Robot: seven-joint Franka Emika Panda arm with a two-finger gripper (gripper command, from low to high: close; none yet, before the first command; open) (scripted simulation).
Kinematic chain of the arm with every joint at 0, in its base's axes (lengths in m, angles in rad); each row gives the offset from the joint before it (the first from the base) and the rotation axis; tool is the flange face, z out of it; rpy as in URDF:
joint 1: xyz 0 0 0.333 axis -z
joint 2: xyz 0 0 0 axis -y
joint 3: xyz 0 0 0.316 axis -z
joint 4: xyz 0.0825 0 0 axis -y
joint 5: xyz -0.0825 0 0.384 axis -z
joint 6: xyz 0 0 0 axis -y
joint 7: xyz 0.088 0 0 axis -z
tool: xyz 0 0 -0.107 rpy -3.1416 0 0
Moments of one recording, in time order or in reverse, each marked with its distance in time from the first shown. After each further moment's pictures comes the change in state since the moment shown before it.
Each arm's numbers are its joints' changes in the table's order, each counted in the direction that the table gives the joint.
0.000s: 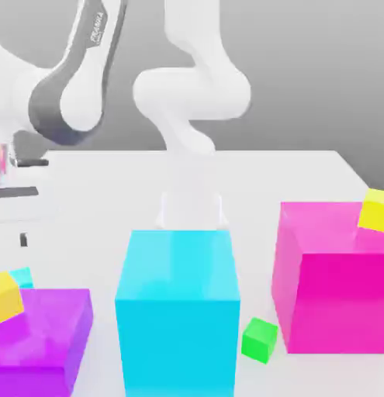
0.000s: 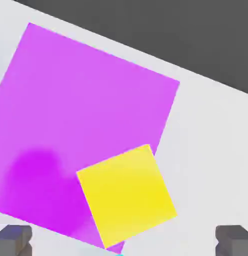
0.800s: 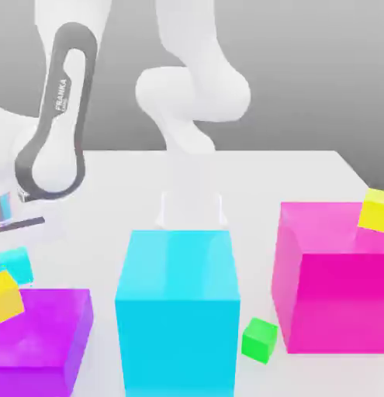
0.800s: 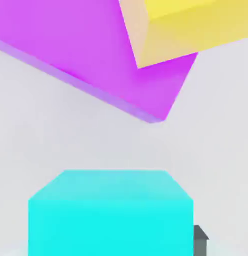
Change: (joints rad) arm 0.165 -0.106 -0.056 0.005 -0.095 0.012 -0.096
